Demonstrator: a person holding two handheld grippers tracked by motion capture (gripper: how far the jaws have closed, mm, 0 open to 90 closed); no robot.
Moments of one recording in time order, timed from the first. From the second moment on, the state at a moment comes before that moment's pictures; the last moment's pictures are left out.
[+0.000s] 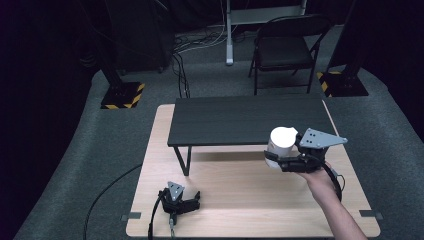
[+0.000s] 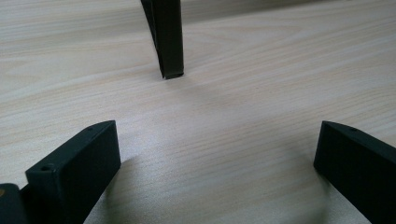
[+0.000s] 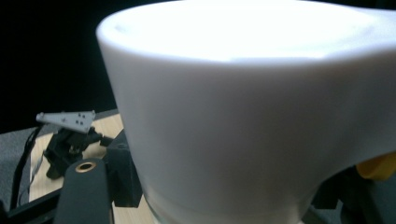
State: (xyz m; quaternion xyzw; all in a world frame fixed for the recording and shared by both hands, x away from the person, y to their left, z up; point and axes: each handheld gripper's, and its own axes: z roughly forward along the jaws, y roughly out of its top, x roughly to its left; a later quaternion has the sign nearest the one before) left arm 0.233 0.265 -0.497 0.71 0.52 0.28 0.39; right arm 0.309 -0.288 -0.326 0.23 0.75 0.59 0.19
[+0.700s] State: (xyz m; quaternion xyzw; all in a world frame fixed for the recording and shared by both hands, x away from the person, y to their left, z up) left arm 0.233 0.265 -0.497 0.71 0.52 0.28 0.39; right arm 0.351 -0.250 -0.290 0.27 0.73 0.58 0.23
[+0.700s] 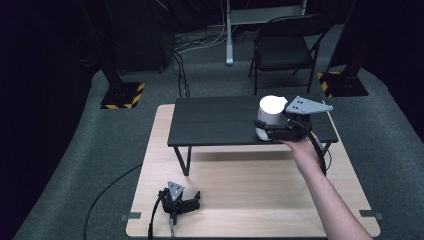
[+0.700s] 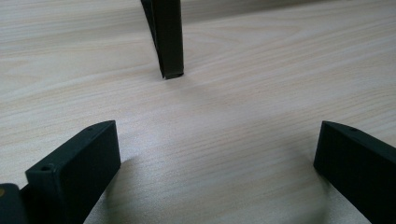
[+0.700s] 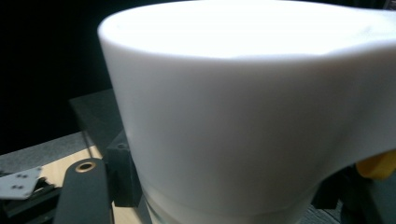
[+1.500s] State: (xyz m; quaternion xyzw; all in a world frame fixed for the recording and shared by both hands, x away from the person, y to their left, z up) left arm 0.233 0.265 -0.497 0.71 0.52 0.28 0.39; right arm 0.327 -0.277 -0.321 0.25 0.75 0.57 0.23
